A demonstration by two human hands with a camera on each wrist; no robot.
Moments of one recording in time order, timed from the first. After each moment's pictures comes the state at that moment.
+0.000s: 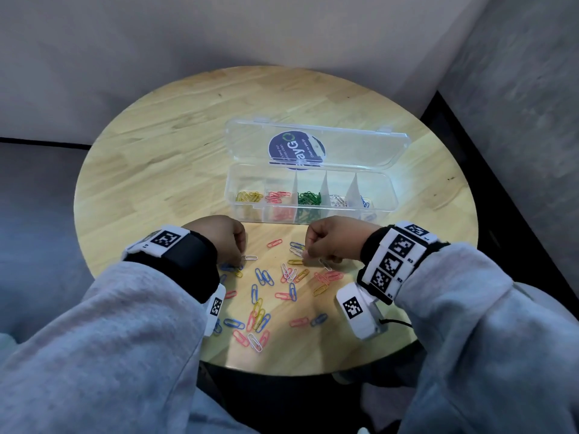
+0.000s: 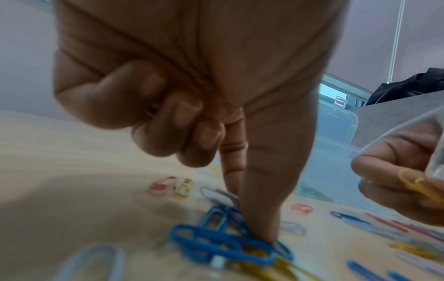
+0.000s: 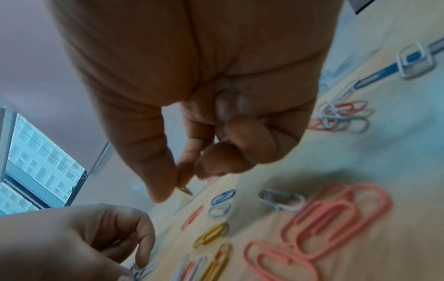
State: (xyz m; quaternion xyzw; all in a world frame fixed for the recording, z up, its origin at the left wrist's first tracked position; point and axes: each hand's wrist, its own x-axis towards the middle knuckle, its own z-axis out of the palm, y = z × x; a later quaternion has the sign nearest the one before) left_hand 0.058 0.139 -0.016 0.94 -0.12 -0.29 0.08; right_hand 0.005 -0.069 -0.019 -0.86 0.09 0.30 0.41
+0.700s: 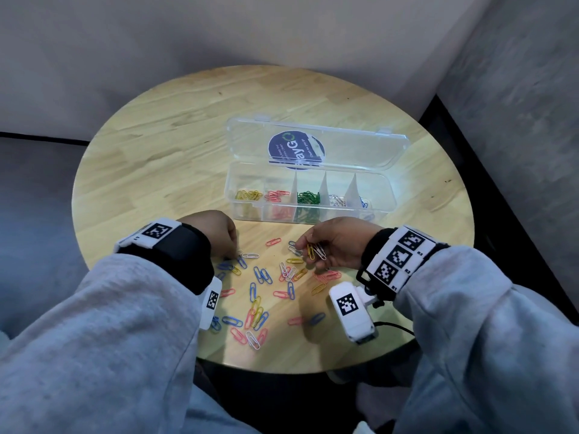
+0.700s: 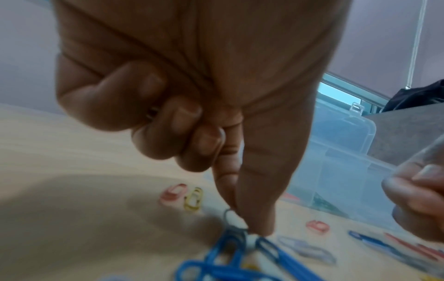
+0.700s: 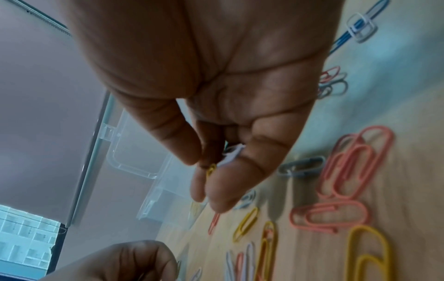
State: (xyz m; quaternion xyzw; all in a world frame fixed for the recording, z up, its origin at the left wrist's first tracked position) left_hand 0.061 0.143 -0.011 0.94 -0.11 -0.30 0.08; right_hand 0.001 -0.063 -0.022 -0.66 0.22 0.33 0.64
